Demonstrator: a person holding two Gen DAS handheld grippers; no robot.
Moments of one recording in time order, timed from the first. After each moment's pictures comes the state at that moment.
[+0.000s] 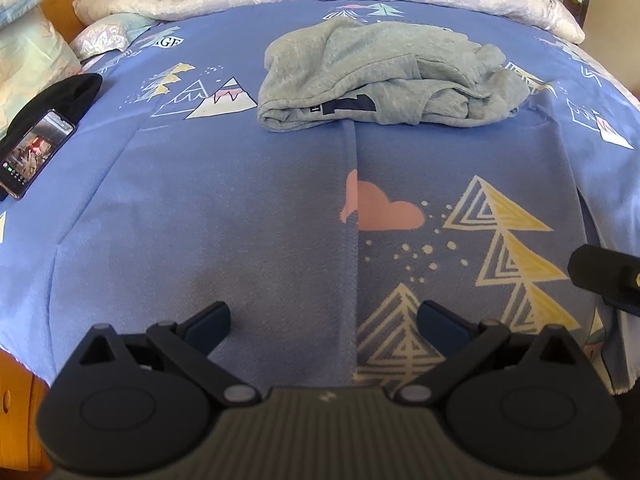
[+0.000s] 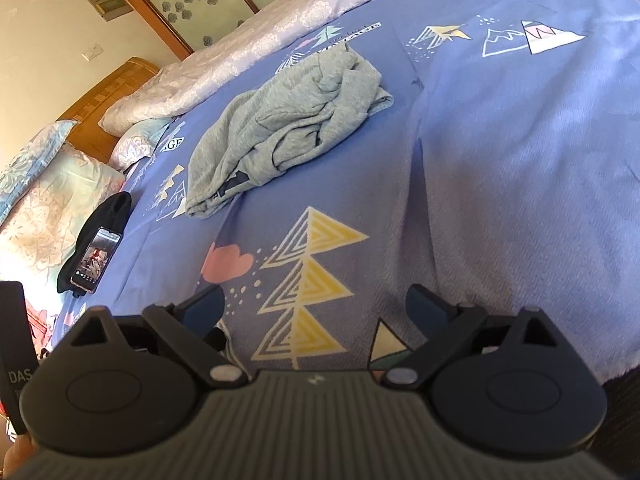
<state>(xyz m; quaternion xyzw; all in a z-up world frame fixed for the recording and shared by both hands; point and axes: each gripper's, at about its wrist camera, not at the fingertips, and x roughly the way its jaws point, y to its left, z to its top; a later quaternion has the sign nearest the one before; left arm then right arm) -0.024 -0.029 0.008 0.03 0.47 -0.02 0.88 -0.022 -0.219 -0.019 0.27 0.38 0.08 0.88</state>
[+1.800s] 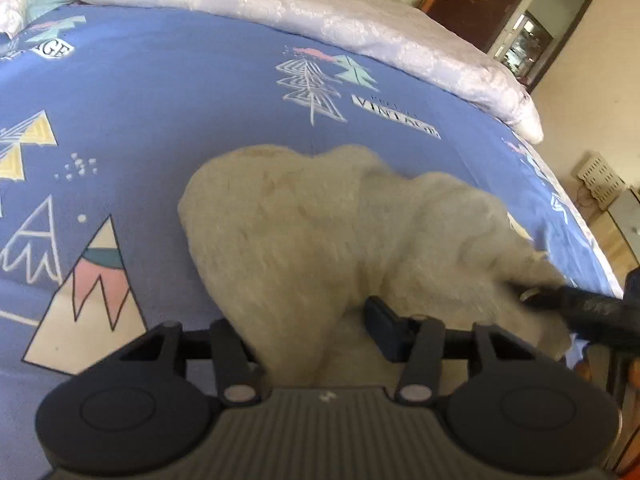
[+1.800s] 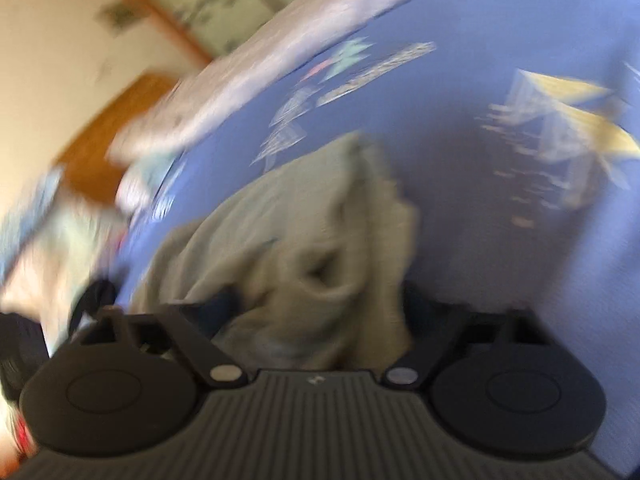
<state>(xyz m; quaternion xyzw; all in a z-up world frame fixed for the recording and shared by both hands) 0.231 0.018 -0.002 -0.12 0.43 -0.17 0.88 0.225 -0.269 -0.037 0.27 0.38 0.19 0.86</state>
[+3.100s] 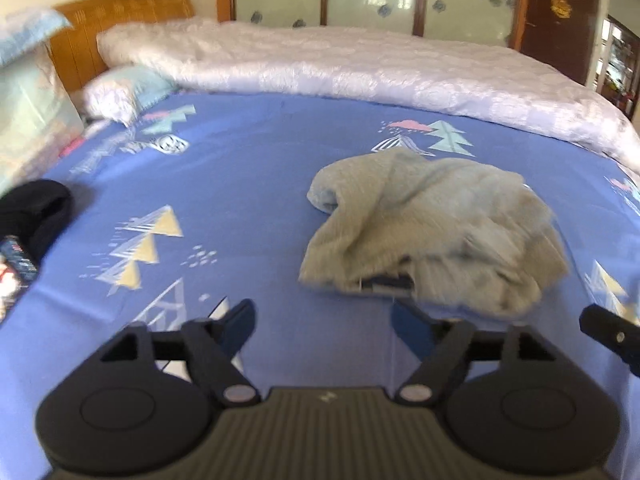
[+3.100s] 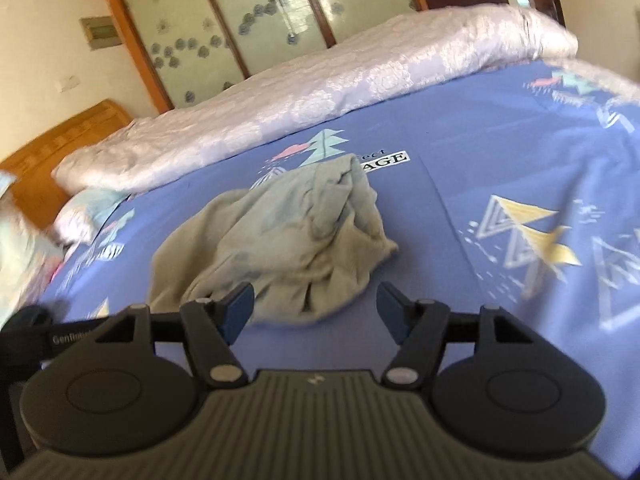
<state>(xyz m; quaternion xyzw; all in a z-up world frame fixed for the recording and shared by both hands) 0.192 -0.014 0.064 -0.02 0.37 0.03 0.93 0.171 -0.223 0.038 0.18 0.29 0.04 0.94</state>
